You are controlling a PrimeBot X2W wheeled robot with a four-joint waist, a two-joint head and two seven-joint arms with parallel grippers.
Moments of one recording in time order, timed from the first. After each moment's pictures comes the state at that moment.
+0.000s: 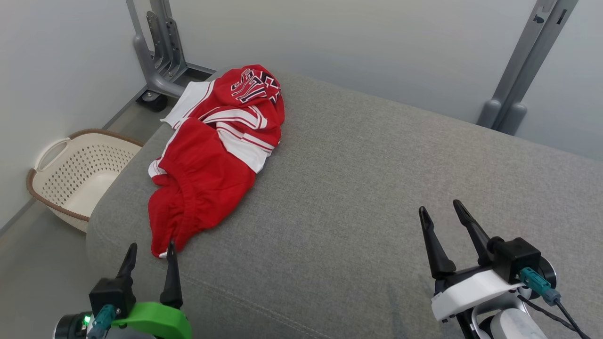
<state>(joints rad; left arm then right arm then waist) 0.06 0.05 -0.13 0.19 -0.23 0.10 -0.23 0.07 -0.06 0.23 0.09 0.16 0.01 -0.25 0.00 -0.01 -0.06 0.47</state>
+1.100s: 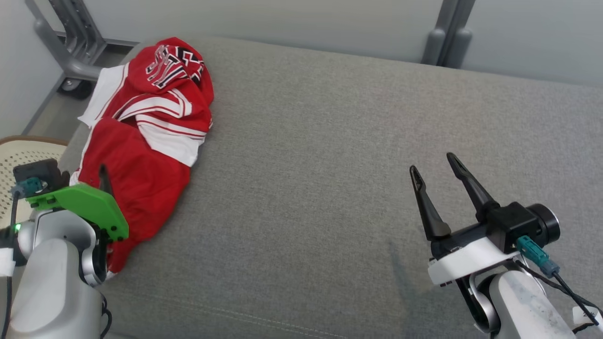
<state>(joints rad) -0.41 0.14 0.00 0.51 -0.28 0.10 0.13 -0.05 -0.10 0.27 0.03 0.07 0.03 -0.25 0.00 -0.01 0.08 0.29</state>
